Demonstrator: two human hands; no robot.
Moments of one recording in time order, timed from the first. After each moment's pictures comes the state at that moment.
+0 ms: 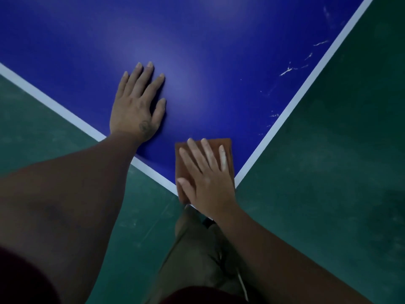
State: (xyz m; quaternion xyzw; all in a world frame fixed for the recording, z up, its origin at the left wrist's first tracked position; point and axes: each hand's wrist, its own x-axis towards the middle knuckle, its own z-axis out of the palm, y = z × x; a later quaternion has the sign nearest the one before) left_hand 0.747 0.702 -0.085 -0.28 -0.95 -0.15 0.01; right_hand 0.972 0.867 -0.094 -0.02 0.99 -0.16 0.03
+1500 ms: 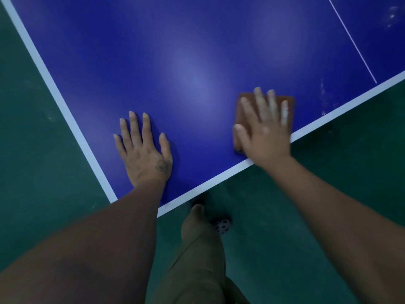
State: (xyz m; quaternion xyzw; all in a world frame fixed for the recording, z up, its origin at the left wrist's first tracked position) left_hand 0.879 0.882 -0.090 0.25 -0.96 -0.10 -0.02; right_hand 0.788 1.160 -0.071 -0.14 0.99 -0.04 0.03
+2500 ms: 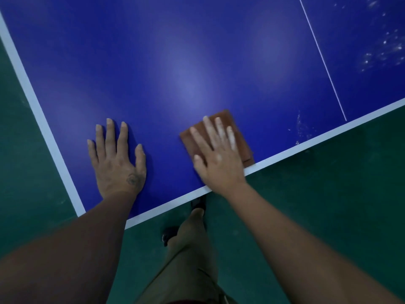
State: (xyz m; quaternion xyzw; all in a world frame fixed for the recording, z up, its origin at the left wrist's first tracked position) left_hand 0.881 0.881 -0.093 0.25 -0.96 -0.11 0.01; right_hand 0.798 1.127 -0.079 -0.26 0.95 -0.14 0.04
